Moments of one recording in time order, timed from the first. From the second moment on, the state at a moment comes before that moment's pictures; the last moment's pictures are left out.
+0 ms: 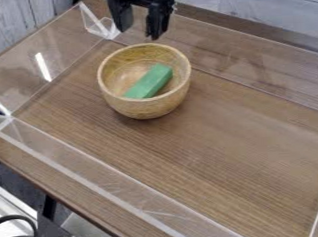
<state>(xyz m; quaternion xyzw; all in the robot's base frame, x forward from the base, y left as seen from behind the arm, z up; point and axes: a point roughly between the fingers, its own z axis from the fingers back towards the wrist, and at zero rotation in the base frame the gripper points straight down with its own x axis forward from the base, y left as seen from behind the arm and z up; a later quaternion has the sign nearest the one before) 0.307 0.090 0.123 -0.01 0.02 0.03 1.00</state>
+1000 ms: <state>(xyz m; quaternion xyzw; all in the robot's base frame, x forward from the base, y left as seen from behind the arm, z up) 0.311 0.094 0.101 0.00 0.04 0.04 1.00</state>
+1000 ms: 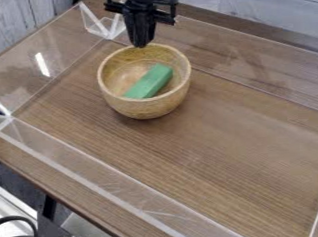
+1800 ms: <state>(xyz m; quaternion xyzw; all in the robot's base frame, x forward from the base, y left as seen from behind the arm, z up) 0.314 0.098 0.082 -0.01 0.05 0.04 1.00</state>
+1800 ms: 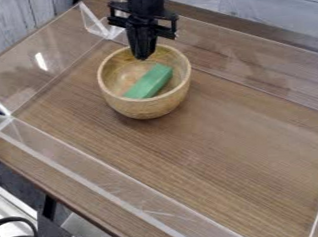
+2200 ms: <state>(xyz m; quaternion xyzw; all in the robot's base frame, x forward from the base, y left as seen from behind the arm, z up) 0.309 0.096 0.082 -0.02 0.06 0.04 1.00</state>
